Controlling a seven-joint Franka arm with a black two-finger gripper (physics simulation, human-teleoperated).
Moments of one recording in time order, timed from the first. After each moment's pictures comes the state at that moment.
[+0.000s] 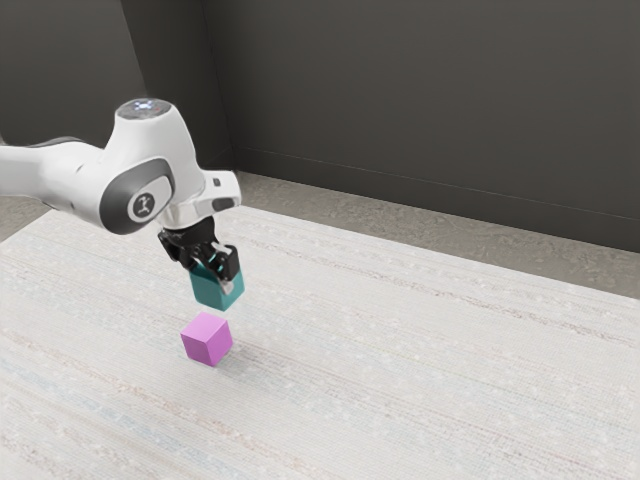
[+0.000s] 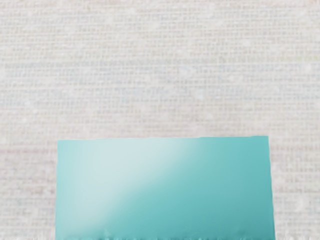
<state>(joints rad) 0.03 -0.11 -0.07 -2.25 0.06 2.28 -0.06</state>
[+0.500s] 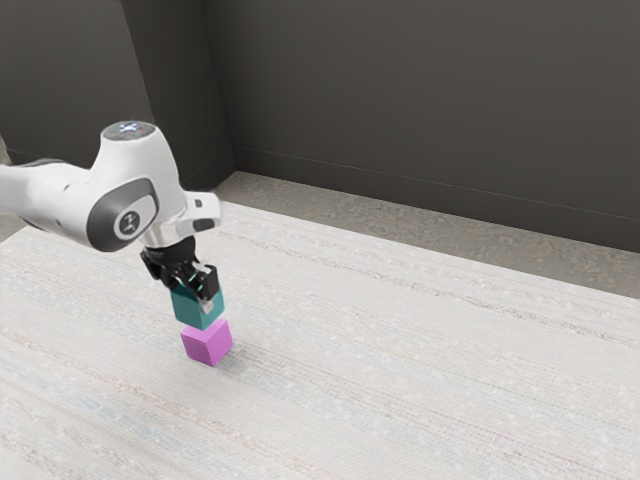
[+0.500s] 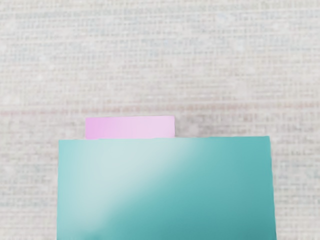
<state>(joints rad) 0.03 -0.11 0.00 -2.34 0.06 2.31 0.00</state>
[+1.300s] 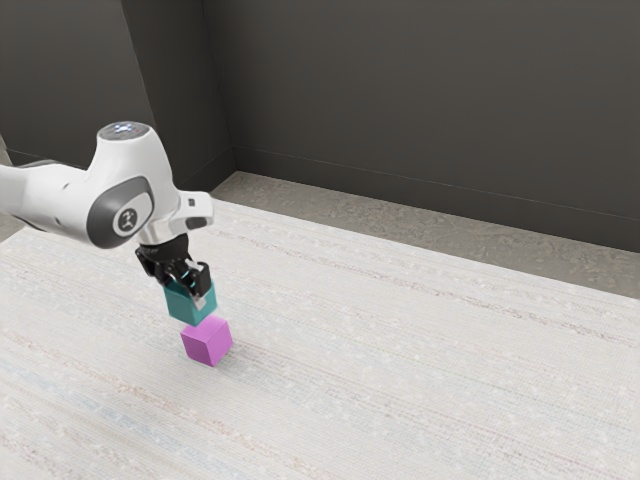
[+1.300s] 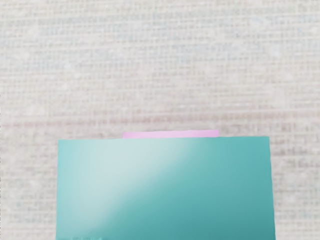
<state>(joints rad) 0.03 -0.05 0.04 -2.29 0.07 2.33 0.06</state>
